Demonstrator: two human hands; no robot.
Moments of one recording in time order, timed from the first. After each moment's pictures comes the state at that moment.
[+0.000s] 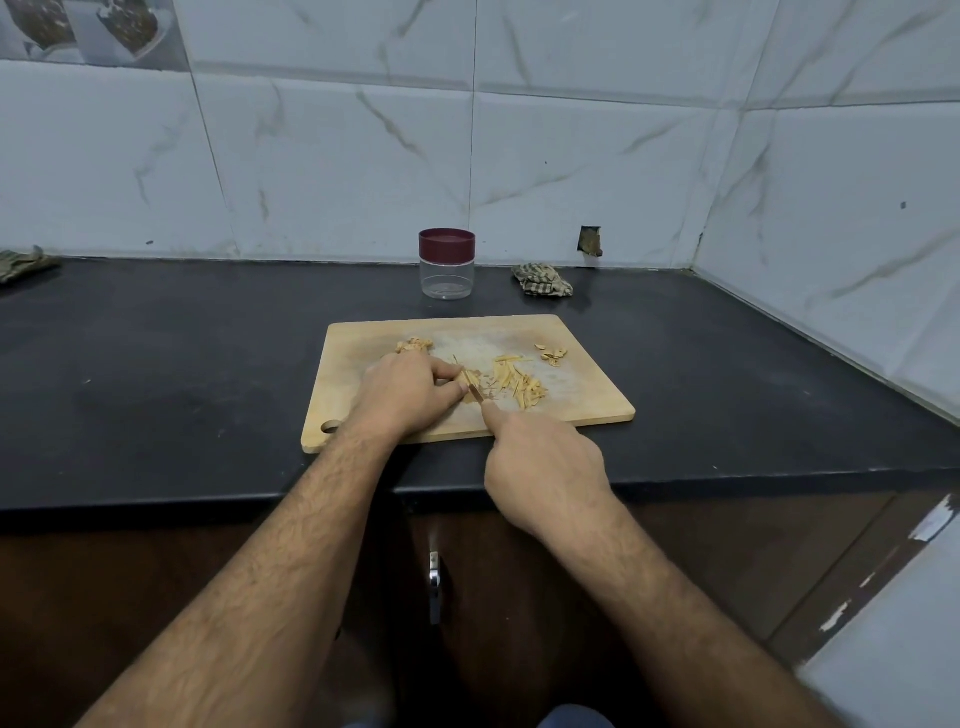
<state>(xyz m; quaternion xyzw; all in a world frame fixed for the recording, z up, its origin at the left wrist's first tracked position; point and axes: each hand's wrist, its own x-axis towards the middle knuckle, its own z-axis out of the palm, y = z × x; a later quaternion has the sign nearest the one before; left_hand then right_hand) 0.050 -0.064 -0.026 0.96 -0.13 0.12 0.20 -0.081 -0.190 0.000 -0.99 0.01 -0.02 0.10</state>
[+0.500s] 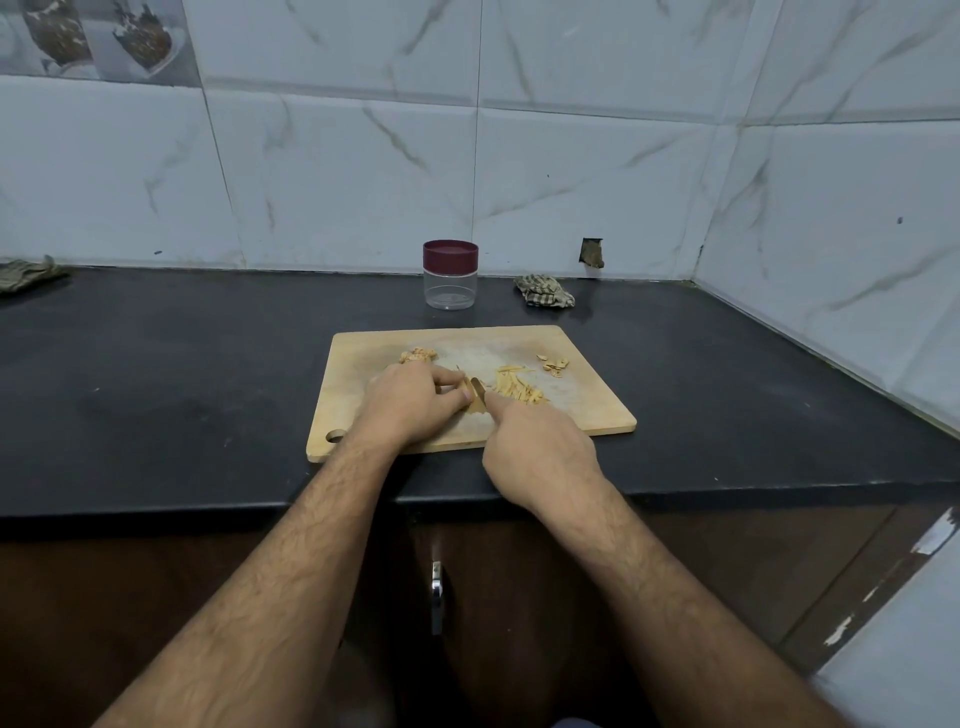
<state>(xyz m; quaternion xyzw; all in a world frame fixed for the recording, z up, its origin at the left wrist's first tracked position) 0.053 -0.063 -0.028 0.96 -0.13 0.11 0.24 -0.067 -0.190 0.010 -0.99 0.03 -0.04 0.15</state>
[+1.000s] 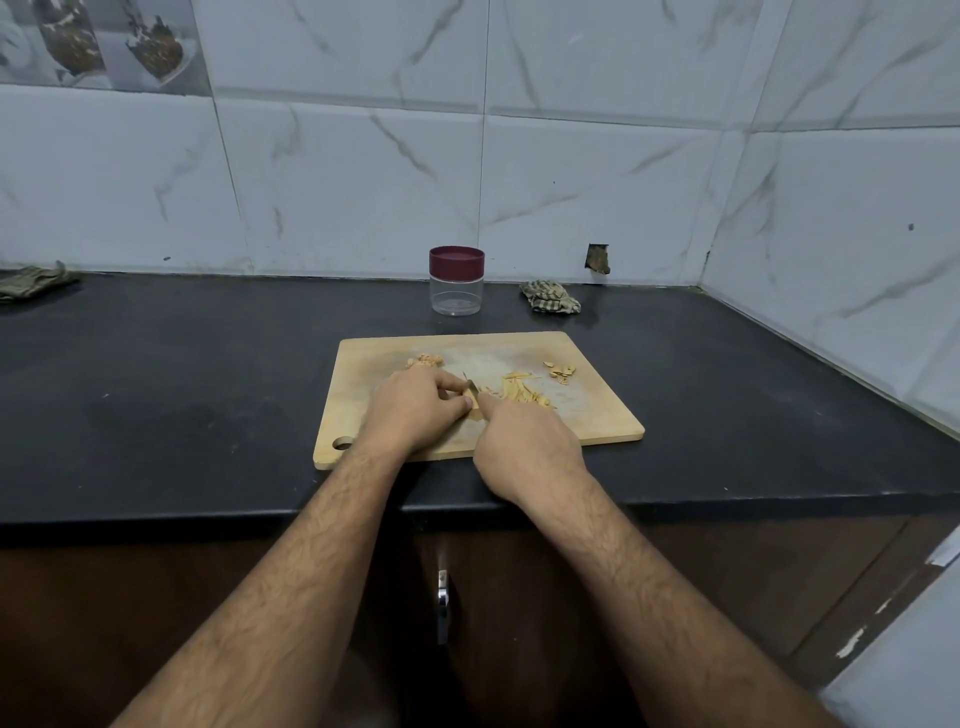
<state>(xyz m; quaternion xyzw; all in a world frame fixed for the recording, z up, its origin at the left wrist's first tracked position) 0.056 -0.060 -0.031 0.95 -0.12 0.11 0.28 -0.053 -0.178 0.012 -0.99 0.03 -0.03 0.15</state>
